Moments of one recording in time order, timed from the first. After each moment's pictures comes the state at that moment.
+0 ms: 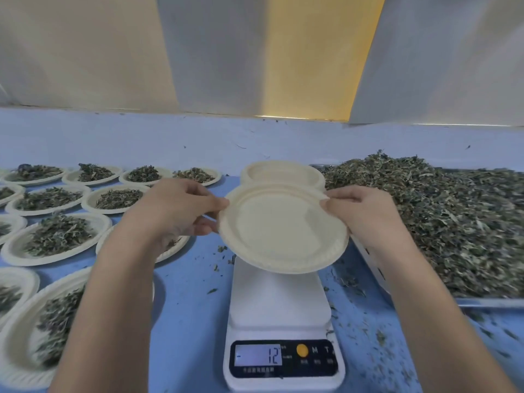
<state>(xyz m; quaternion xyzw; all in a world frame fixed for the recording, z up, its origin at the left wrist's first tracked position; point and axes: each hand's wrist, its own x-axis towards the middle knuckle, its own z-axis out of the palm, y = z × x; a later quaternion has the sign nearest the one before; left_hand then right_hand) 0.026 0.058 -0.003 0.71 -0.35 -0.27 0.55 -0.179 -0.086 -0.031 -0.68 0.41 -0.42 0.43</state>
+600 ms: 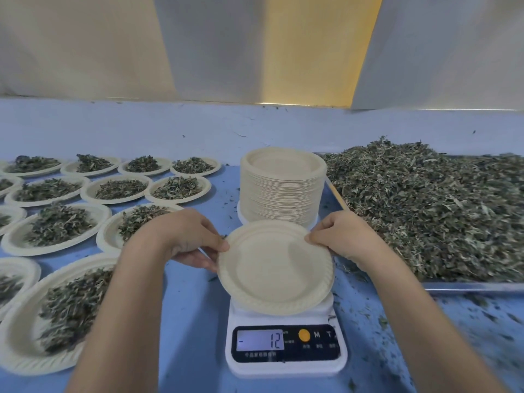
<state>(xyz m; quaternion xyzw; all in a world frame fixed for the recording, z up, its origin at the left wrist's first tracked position) 0.042 0.044 -0.044 0.80 -0.34 -0.40 0.30 -0.165 -0.103 -0.078 -0.78 0.49 -0.19 0.34</state>
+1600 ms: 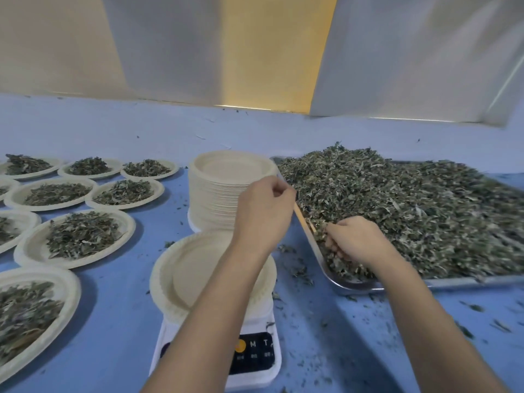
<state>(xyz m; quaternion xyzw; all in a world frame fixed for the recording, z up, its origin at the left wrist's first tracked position) -0.112 -0.044 -0.033 0.65 -0.48 -0.15 0.57 -0.252 -0.153 -0.080 -0.75 0.57 -0.22 0.27</state>
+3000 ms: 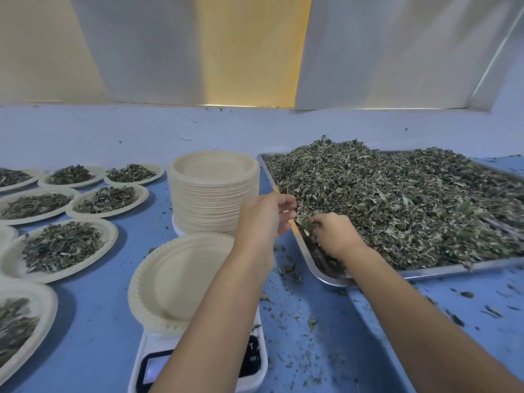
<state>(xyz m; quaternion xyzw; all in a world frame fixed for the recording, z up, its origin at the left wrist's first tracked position) -0.135 -0.058 -0.044 0.54 -0.28 -0.44 0.66 -0.241 -0.189 -0.109 -0.83 0.52 -0.16 0.09</state>
